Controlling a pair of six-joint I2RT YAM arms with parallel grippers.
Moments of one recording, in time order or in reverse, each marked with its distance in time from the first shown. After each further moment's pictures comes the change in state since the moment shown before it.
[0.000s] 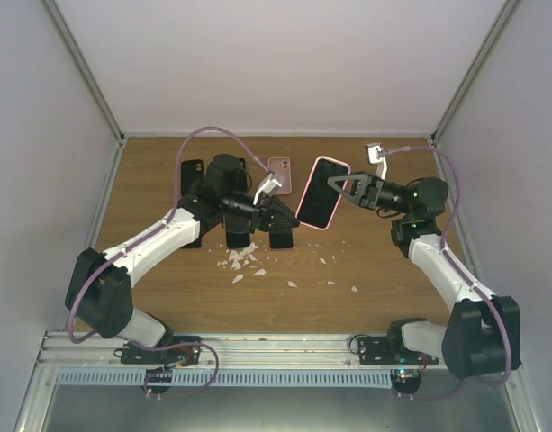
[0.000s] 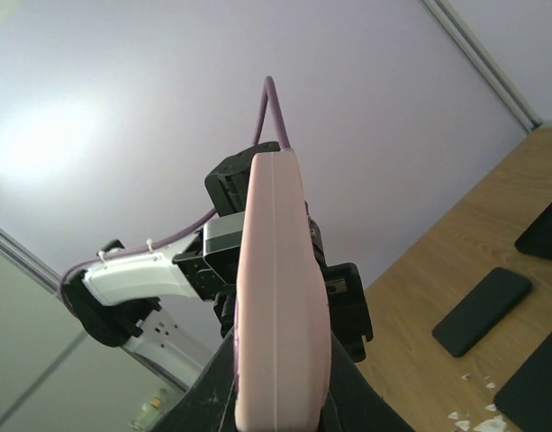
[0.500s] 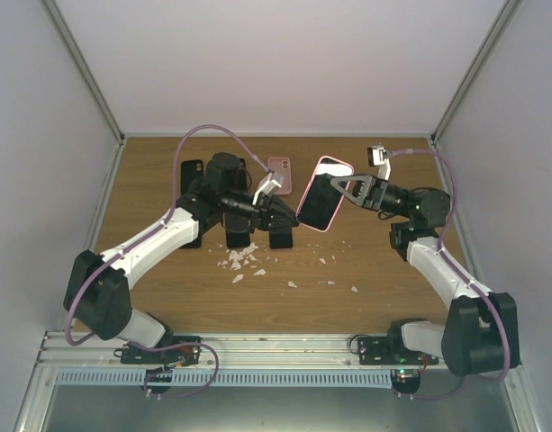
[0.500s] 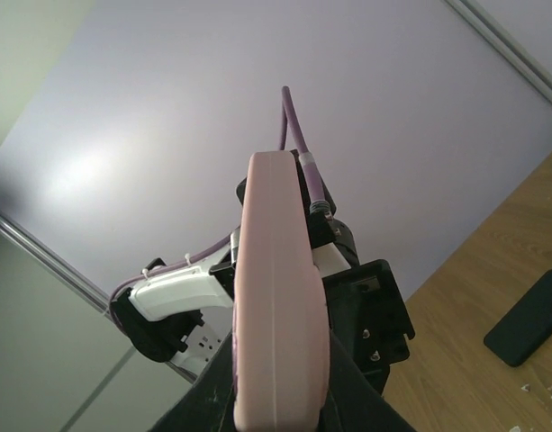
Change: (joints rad) left arm -0.001 -0.010 0.024 -0.034 -0.006 0.069; right arm -0.004 0.021 -0.057 0.294 0.022 0.308
